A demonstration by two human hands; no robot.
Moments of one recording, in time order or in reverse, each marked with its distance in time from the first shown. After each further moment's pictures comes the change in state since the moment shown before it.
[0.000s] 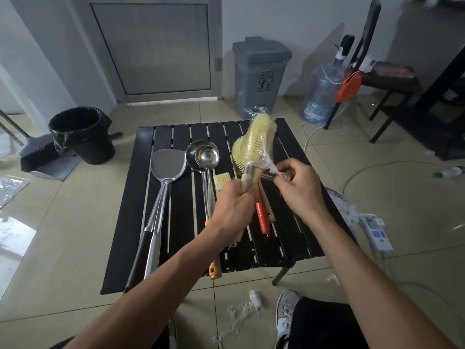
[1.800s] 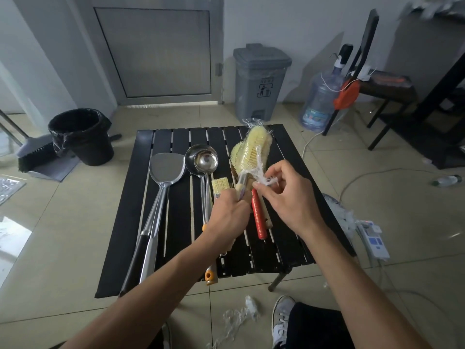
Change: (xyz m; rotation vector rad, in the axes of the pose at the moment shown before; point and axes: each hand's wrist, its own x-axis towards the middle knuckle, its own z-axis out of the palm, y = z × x) left_hand 0.010 -0.013 -0.001 0.085 0.058 -0.047; right_hand -0.015 -0.010 0.000 0.024 -0.058 -0.252
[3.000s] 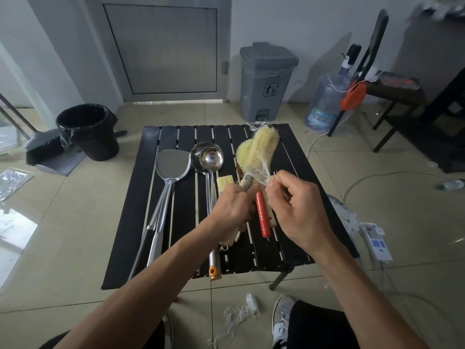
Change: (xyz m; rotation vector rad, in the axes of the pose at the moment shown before) left_hand 0.002 0.013 -0.010 -0.138 -0.158 -0.075; right_hand -0.028 -0.040 -0.011 0.125 -0.058 -0.231
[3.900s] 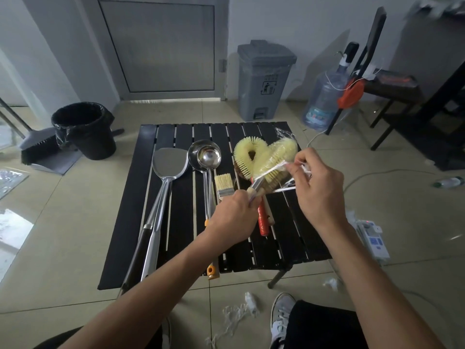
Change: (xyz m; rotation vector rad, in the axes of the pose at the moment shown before) left_hand -0.006 -0.017 0.005 0.640 0.101 0.195; right_hand 0.019 0.043 -0.023 -0.431 0.283 0.009
